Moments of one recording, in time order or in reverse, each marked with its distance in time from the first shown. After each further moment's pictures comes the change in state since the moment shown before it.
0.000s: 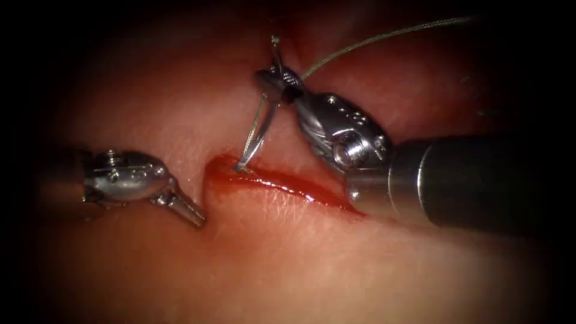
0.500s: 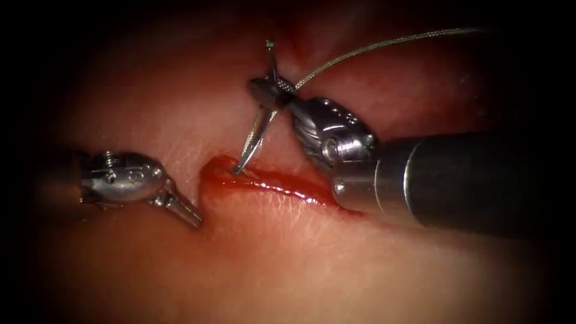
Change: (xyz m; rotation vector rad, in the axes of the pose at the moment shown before) right arm -0.002 -0.001 0.000 0.037 -0.102 0.139; left arm 0.000 0.000 0.000 -0.002 -0.001 0.001
